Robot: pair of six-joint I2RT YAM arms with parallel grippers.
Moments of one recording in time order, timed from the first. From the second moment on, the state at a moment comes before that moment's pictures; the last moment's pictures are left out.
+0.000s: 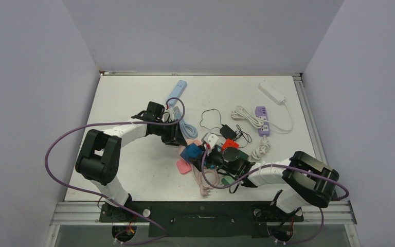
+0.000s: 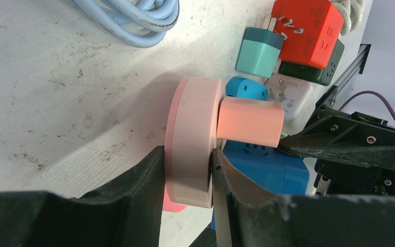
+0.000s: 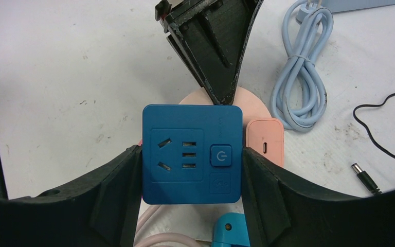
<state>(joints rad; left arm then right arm) -0.36 1.70 0.98 -0.35 0.66 -0.41 0.95 1.47 0.39 0.91 -0.08 0.06</state>
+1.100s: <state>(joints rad) -0.38 1.70 0.99 -0.32 0.65 -0.41 0.75 1.54 0.36 1.05 -0.36 0.28</state>
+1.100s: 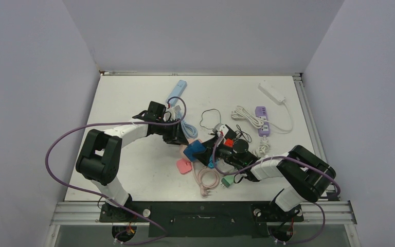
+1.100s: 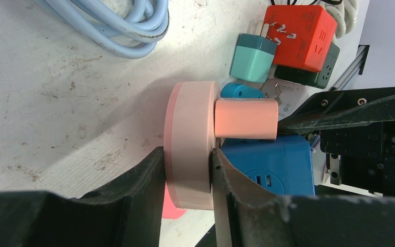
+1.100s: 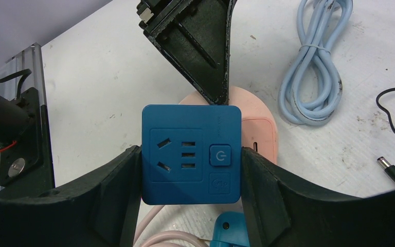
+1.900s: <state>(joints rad) -0.35 1.69 0.99 -0.33 0.65 -0.40 0.82 1.23 0.30 0.96 -0.12 0.12</state>
